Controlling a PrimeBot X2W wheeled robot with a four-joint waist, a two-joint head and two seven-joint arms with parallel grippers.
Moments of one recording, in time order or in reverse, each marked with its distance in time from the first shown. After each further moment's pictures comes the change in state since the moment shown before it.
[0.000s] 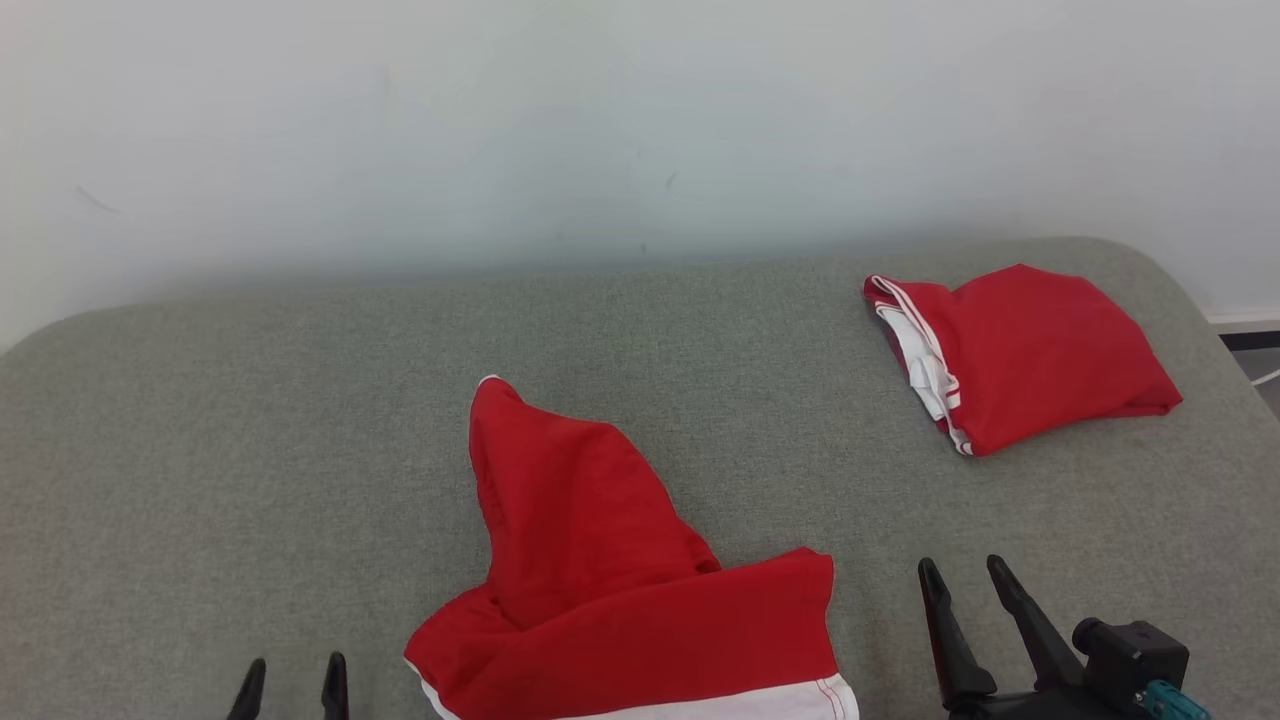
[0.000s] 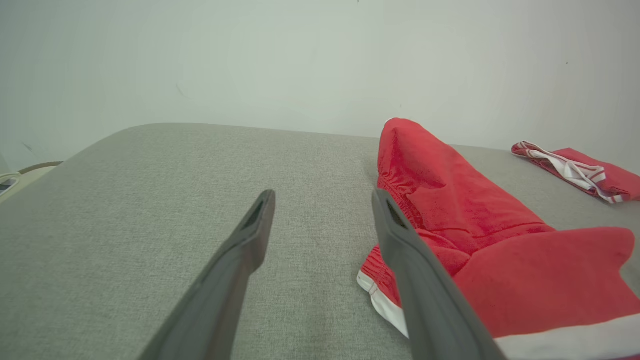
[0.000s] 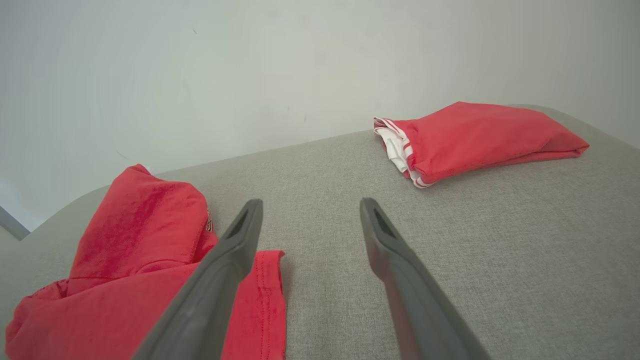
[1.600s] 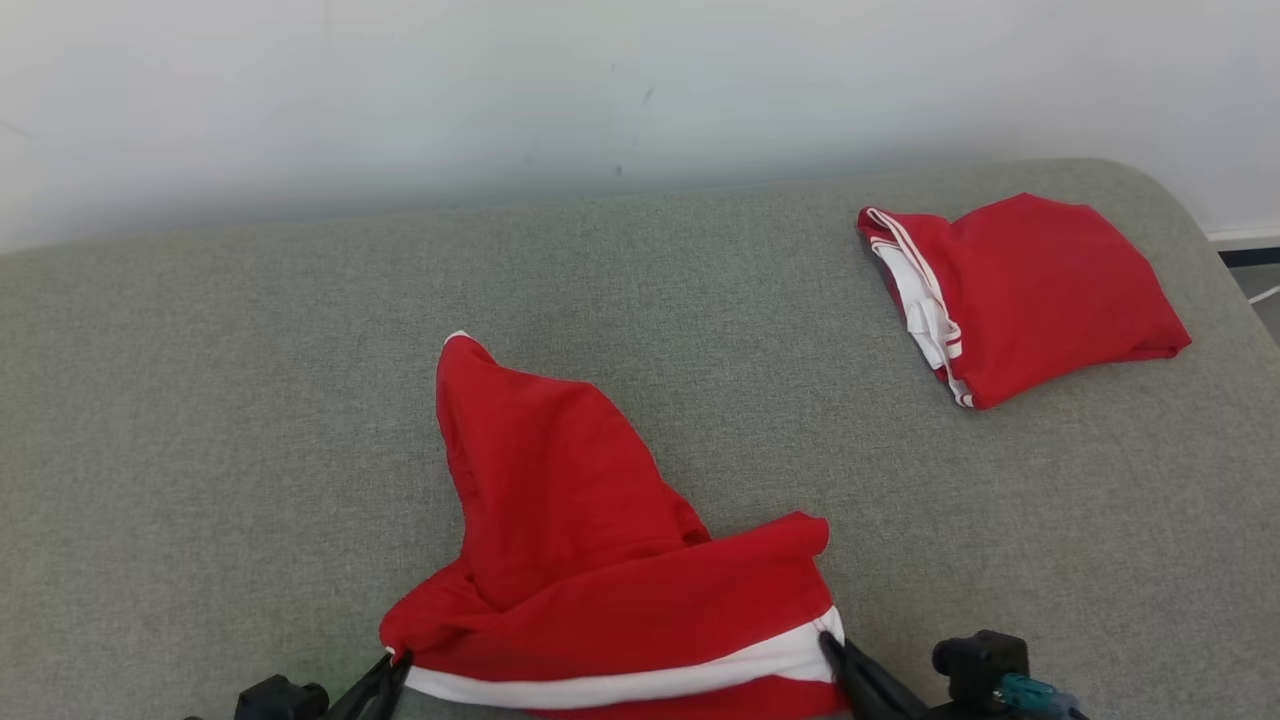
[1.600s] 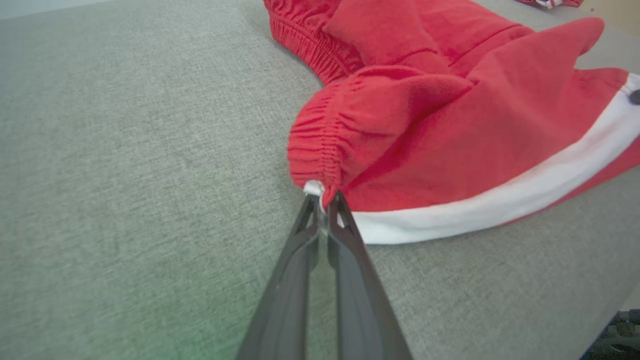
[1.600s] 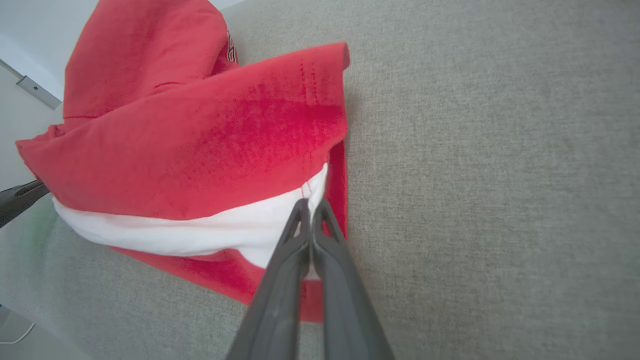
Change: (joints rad) left arm -0.337 0.231 -0.459 0.453 -0.137 -0.165 0.006; right arm -0.148 -0.093 0.382 0.283 0.214 0.000 0.030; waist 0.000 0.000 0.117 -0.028
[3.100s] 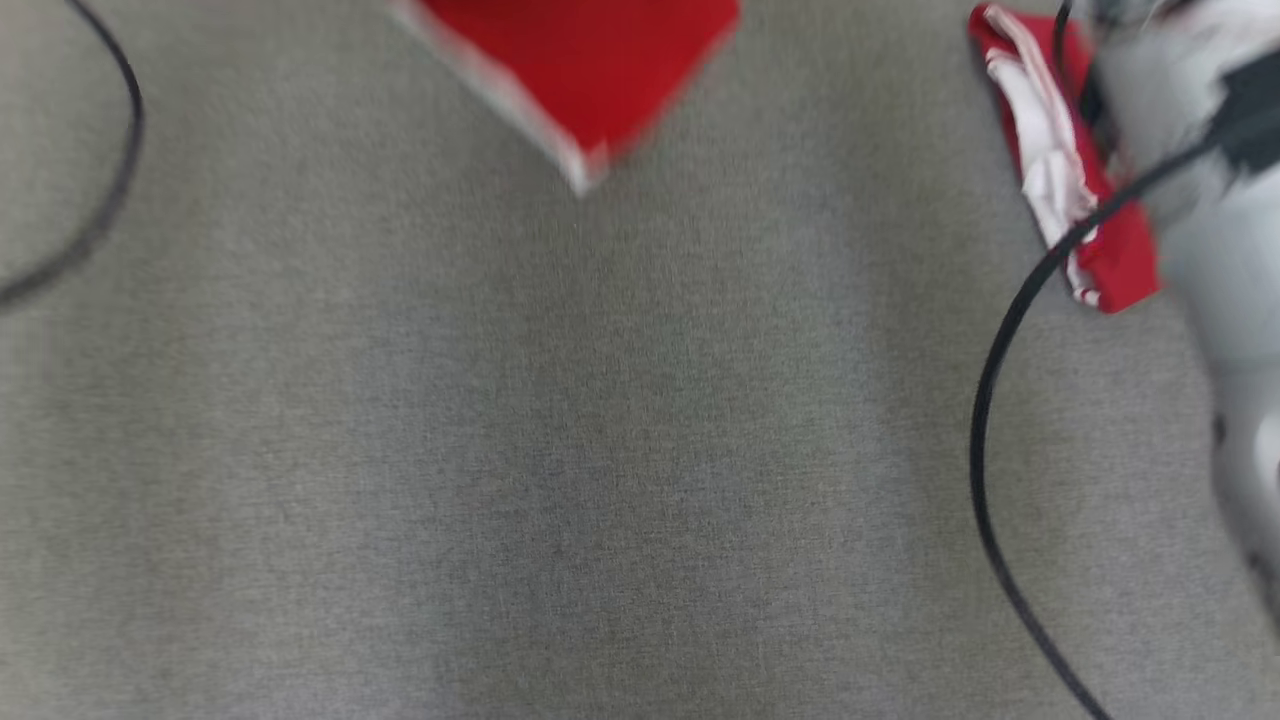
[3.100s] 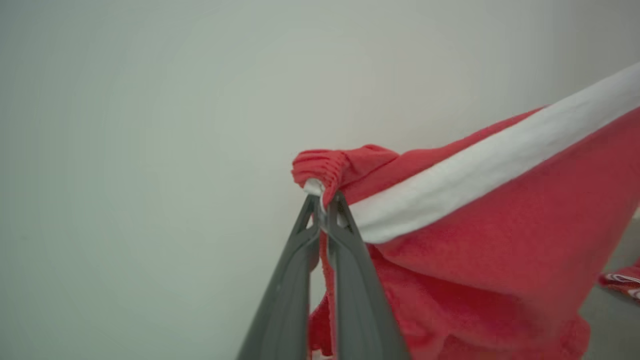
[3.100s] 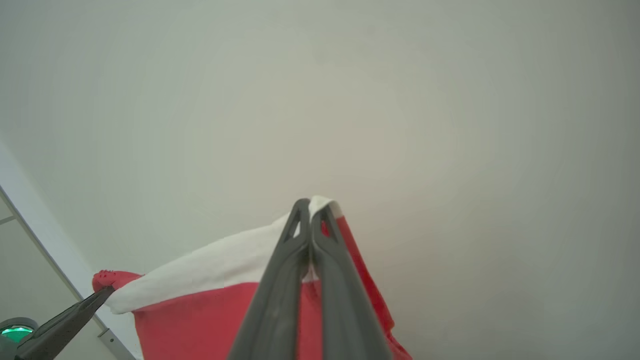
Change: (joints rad) left arm -1.196 0.073 0.066 0.068 -0.091 0.000 0.343; right arm -1.315 0.030 -0.091 0.265 0.346 0.000 0.075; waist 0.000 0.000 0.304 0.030
